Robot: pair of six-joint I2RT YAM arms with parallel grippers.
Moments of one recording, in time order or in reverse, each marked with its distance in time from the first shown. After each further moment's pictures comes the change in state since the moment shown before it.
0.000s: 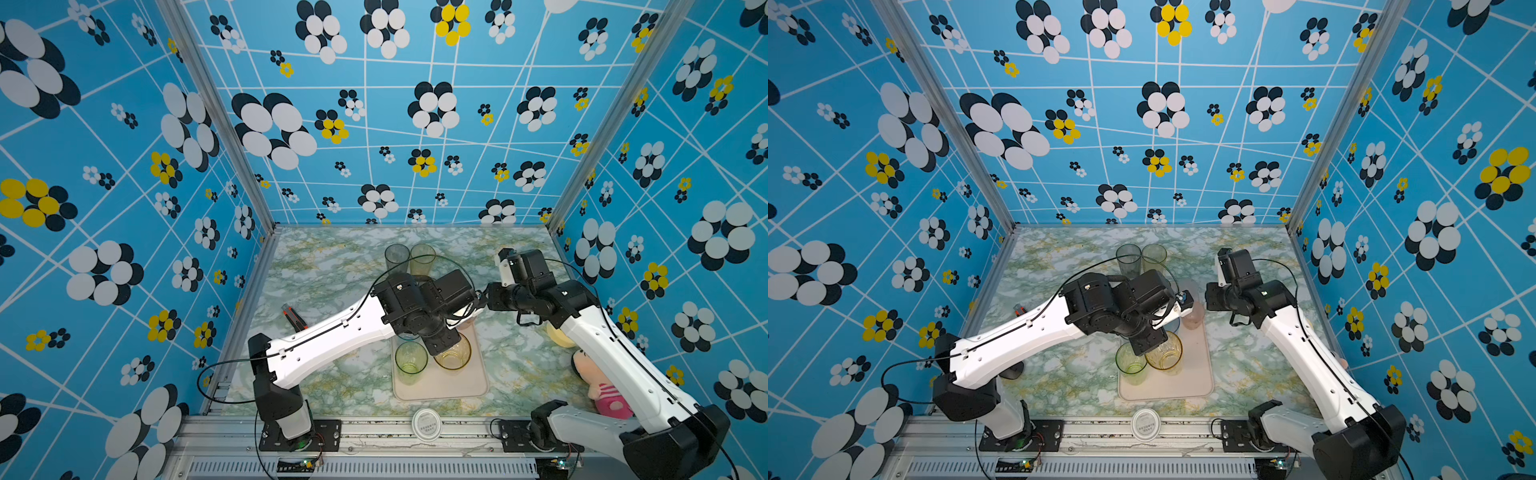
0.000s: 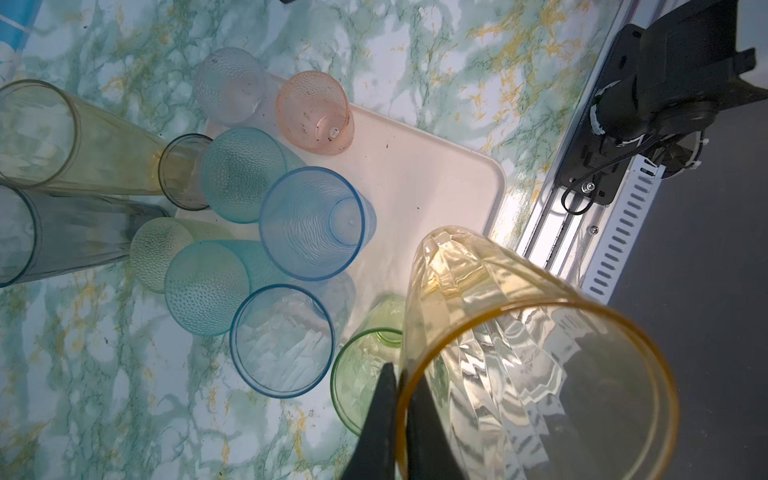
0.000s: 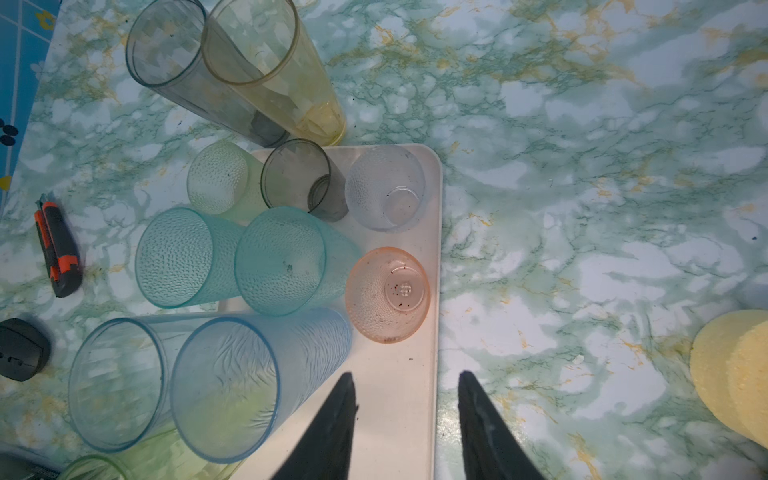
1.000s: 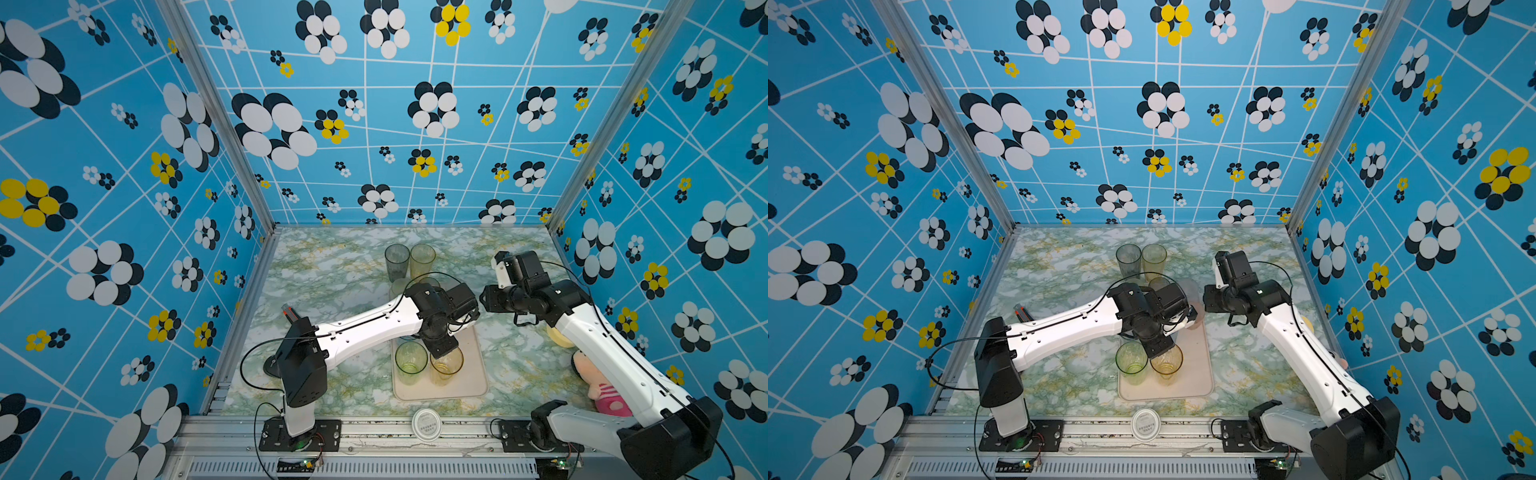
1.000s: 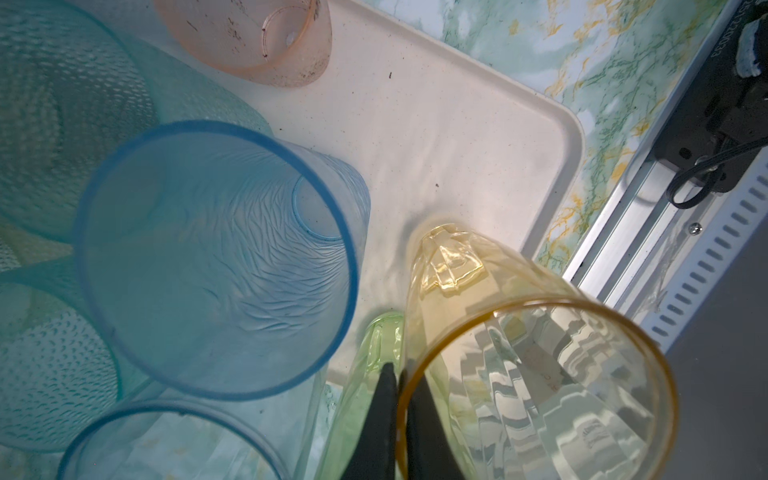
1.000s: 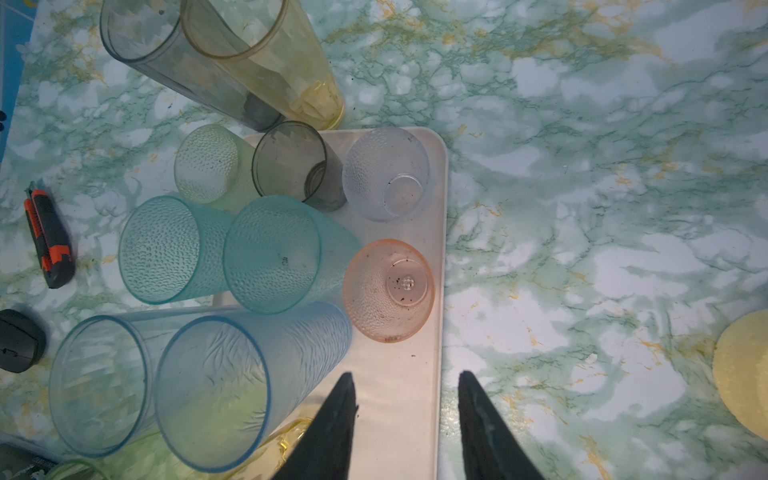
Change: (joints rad) left arm 0.074 0.135 -0.223 0.169 0.058 0.015; right arm -0.006 0.032 -0.028 0.021 -0.023 0.000
